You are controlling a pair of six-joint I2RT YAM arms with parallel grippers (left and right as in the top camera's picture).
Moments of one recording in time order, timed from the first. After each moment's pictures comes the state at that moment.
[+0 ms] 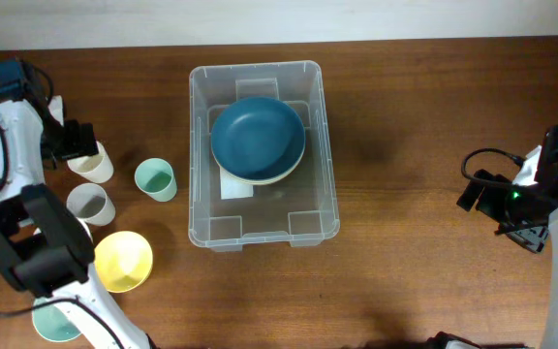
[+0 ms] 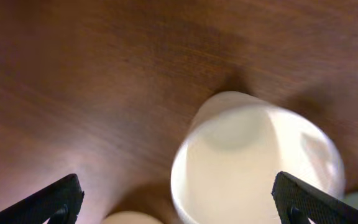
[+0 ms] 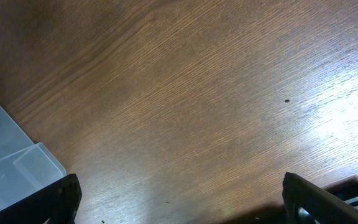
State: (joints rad) left arm 0.40 2.19 1.92 -1.14 -0.11 0.11; right arm -0.39 1.34 1.29 -1.33 -0.13 0.23
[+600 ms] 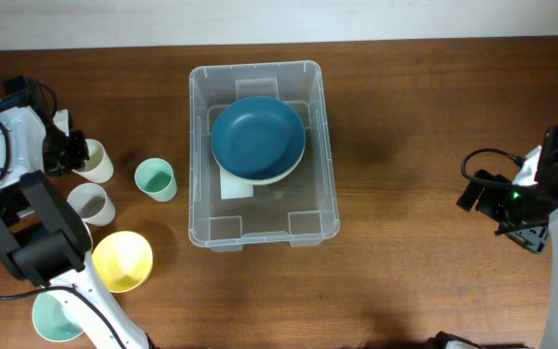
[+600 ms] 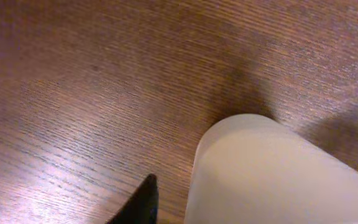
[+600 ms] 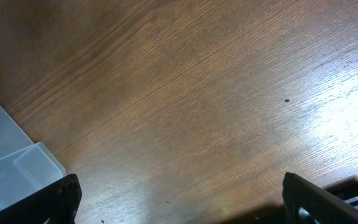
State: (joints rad) left arm 0.42 2.28 1.92 -1.09 -0.05 0.12; right arm -0.39 1.34 1.29 -1.34 -0.13 0.23
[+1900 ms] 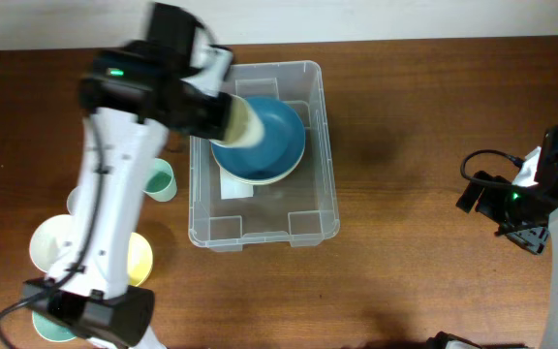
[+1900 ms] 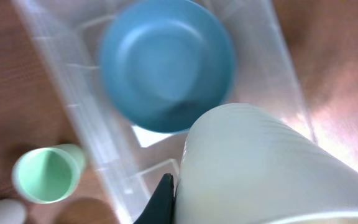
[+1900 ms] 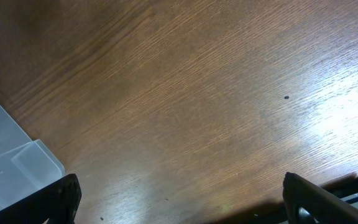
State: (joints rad) left arm -0.32 1.83 2.14 -1.46 0.14 -0.02; right arm -0.39 1.34 1.29 -1.35 -0.12 0.22
